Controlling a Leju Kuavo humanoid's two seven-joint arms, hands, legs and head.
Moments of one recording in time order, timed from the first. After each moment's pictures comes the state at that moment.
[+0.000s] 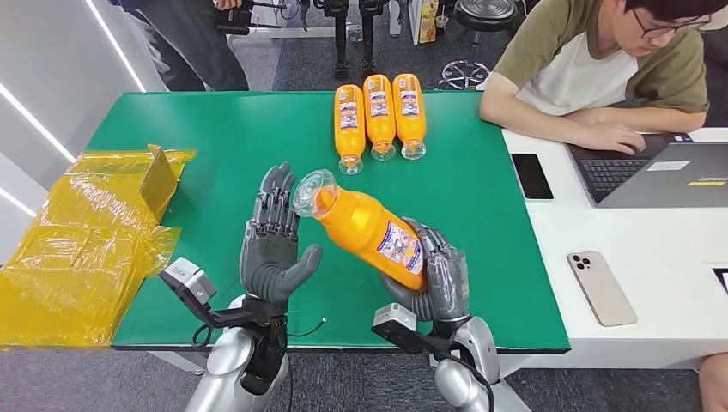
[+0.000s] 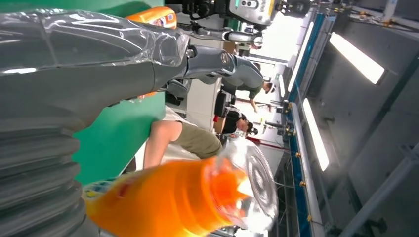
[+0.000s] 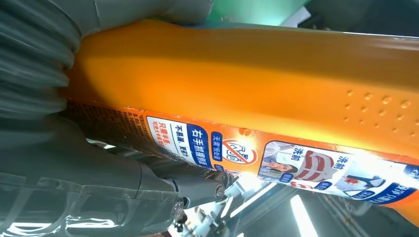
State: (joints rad) left arm -0.19 -0.27 -0.43 -1.13 0.01 -0.06 -0.52; right arm -0.24 -0.07 0.60 -1.25 0.75 -0.67 -0.31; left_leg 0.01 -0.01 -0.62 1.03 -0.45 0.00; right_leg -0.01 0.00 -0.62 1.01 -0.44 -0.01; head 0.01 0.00
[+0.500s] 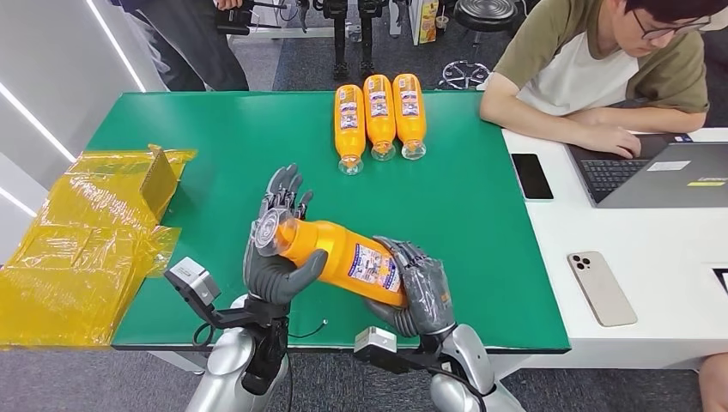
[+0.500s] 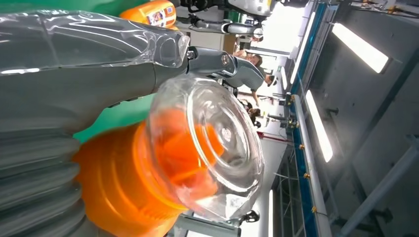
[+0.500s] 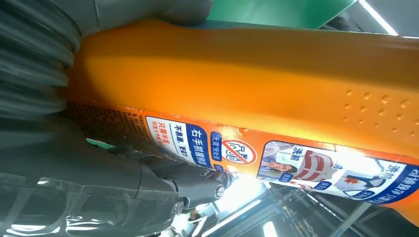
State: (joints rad) left arm -0.19 -0.27 -0.43 -1.12 -0.02 -0.10 -0.50; right arm -0.23 -0.09 0.69 -1.28 0.81 -0.57 -0.28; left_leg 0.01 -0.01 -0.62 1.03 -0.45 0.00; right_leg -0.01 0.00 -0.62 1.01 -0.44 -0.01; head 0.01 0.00
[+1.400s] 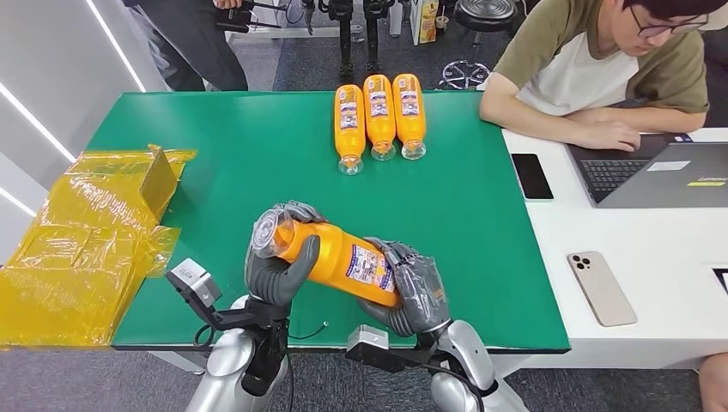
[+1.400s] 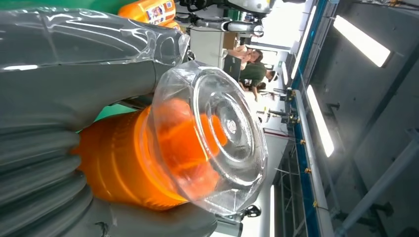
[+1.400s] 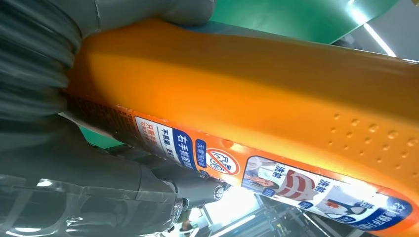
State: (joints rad) left arm -0.19 -0.27 -0.43 -1.13 -0.03 -0.10 -0.50; right arm -0.23 -0.09 0.68 -1.33 0.88 -0.42 -0.23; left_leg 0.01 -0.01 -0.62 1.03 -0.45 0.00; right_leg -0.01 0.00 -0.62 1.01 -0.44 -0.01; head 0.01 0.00
